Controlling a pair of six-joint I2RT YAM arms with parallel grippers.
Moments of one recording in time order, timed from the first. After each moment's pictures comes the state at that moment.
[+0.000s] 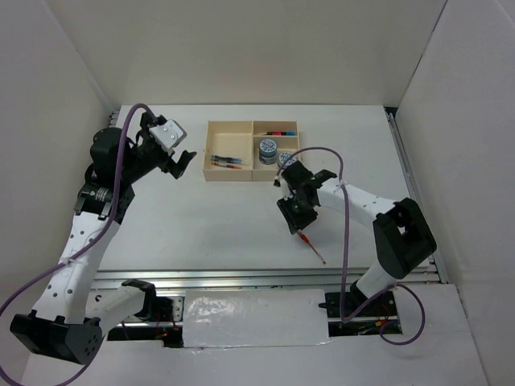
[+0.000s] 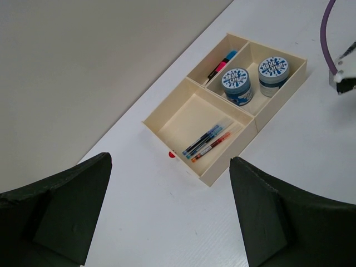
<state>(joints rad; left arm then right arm) -0.17 1.02 1.18 -0.31 0.45 0.49 0.56 1.58 1.05 -0.77 -0.11 0.09</state>
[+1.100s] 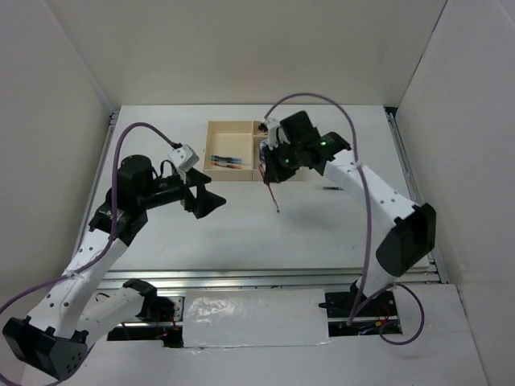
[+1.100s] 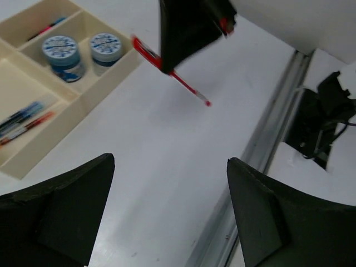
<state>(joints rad) -0.31 0.89 0.94 -0.33 0.66 0.03 0.57 1.64 1.50 -0.85 -0.28 0.02</state>
